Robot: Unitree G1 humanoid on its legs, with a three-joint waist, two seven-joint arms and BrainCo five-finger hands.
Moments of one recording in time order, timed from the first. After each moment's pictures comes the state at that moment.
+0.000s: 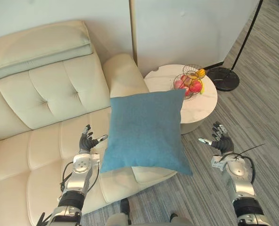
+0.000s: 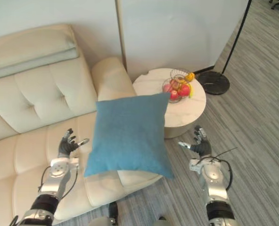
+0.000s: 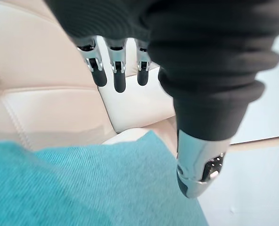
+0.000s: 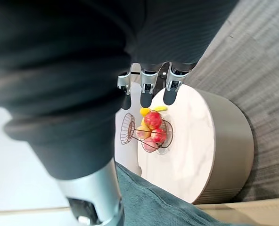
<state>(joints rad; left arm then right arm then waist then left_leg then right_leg) -0.21 0.23 0.02 0.57 -0.10 -0.12 0.21 -0.12 -0.33 -0.13 0.44 0.24 -0.14 -0.02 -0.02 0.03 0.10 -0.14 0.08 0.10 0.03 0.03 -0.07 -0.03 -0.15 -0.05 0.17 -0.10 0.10</state>
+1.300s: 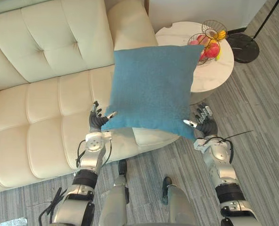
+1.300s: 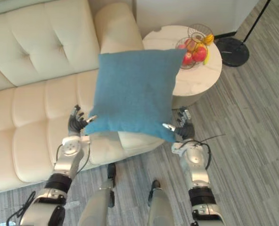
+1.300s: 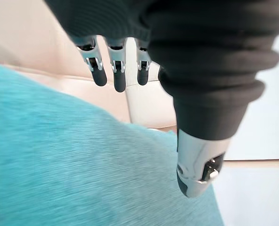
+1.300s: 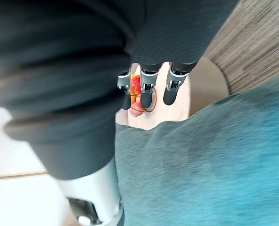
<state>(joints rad) -0.44 0.17 0.01 0.53 -0.12 -0.12 0.30 -0.27 -0.24 -0.05 0.28 0.28 -0.13 -0.07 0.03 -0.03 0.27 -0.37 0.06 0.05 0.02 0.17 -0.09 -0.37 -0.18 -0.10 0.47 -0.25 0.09</state>
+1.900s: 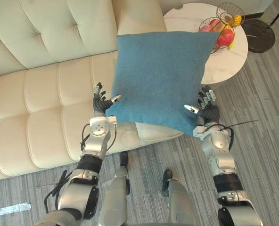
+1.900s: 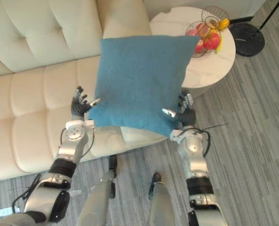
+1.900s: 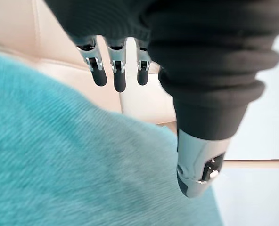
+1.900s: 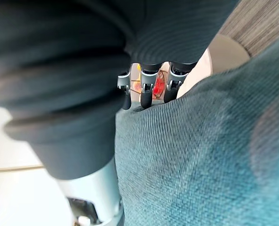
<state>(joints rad) -0.64 0.16 -0.01 0.59 -0.12 -0.11 0.31 -0.42 -0.24 -0.04 0.25 0.29 -0.13 -0.13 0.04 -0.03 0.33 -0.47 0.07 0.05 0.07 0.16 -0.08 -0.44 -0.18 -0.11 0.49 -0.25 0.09</state>
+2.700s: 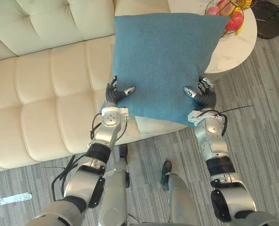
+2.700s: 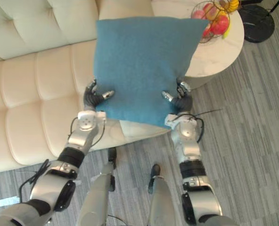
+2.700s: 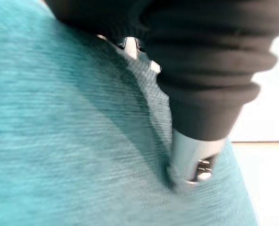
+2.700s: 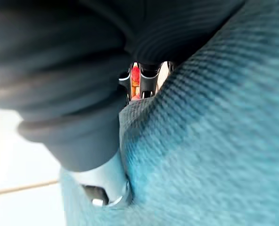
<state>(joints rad) -0.74 0.12 -0.12 0.59 -0.18 -0.09 0.36 -0.56 -0.20 -0.03 0.38 0.37 -0.14 -0.22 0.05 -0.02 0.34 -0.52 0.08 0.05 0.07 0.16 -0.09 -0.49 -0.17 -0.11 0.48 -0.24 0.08</state>
